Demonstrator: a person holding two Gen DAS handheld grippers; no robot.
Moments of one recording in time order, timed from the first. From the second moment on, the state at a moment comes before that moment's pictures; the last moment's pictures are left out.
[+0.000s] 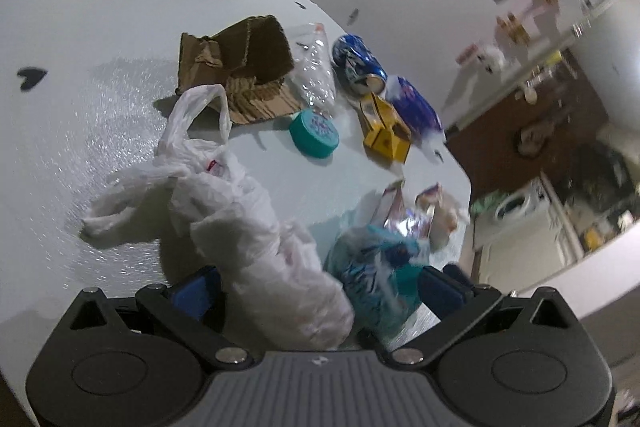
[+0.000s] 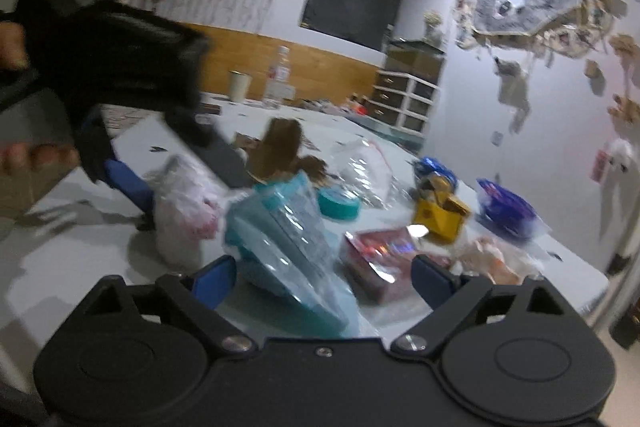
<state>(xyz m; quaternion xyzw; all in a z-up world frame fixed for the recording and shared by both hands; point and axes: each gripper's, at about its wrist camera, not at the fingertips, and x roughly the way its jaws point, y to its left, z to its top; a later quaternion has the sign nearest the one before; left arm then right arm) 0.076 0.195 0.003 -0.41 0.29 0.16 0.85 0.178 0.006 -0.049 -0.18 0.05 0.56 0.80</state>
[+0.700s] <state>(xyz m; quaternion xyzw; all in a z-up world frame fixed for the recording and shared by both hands) 0.094 0.212 0.001 -0.42 0.23 0.28 0.83 0.173 0.023 -0.051 -0.16 0.09 0.58 0.80</state>
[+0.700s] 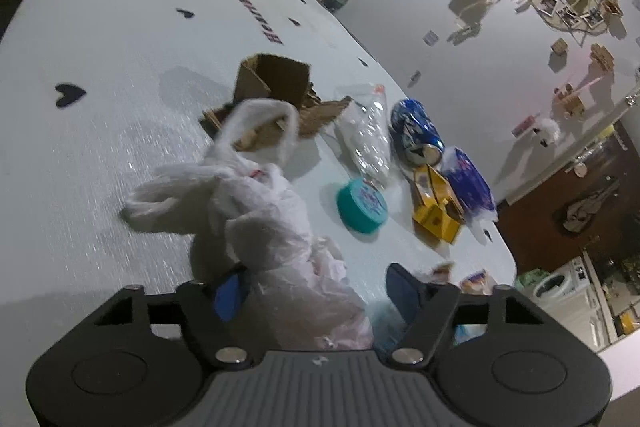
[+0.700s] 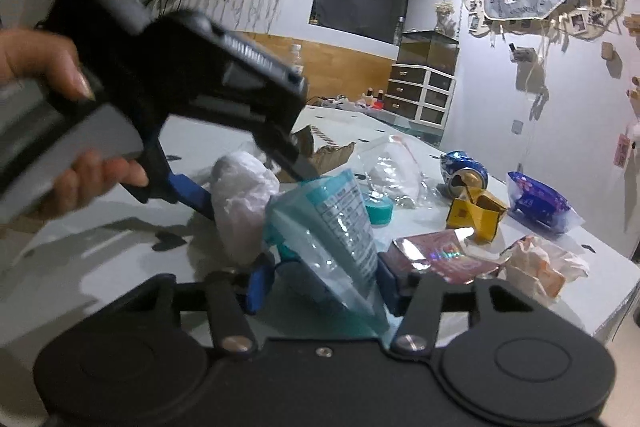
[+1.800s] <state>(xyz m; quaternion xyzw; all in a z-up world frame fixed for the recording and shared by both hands) 0.047 0.129 0.039 -0.09 0.19 0.23 0.95 0.169 -0.045 0.006 -0.03 0.14 0.52 0.84</state>
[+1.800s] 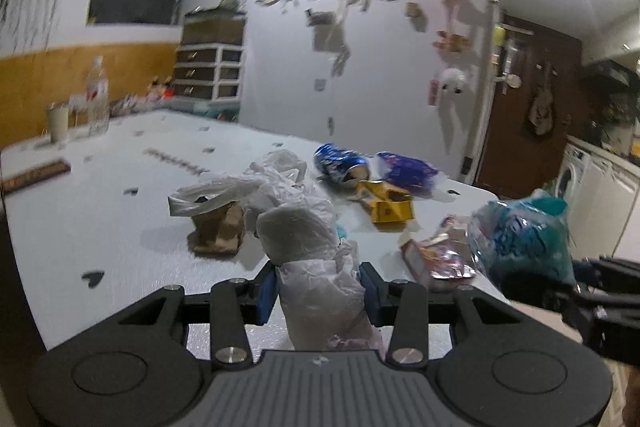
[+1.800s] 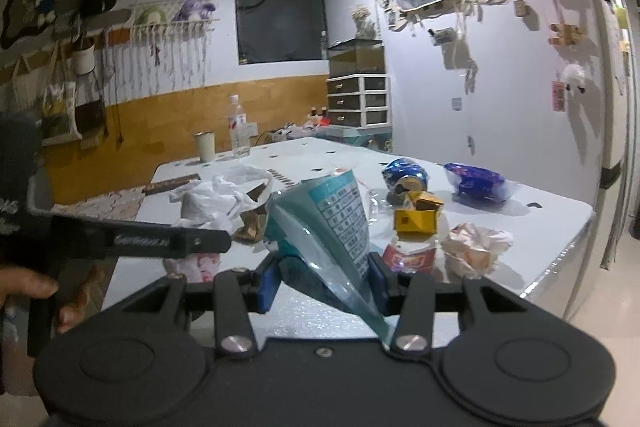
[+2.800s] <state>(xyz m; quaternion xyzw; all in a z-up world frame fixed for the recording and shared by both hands) 0.120 -0.019 0.027 -0.04 0.20 0.02 0.98 0.182 -0.216 -0.009 0.01 0.18 0.30 0.94</state>
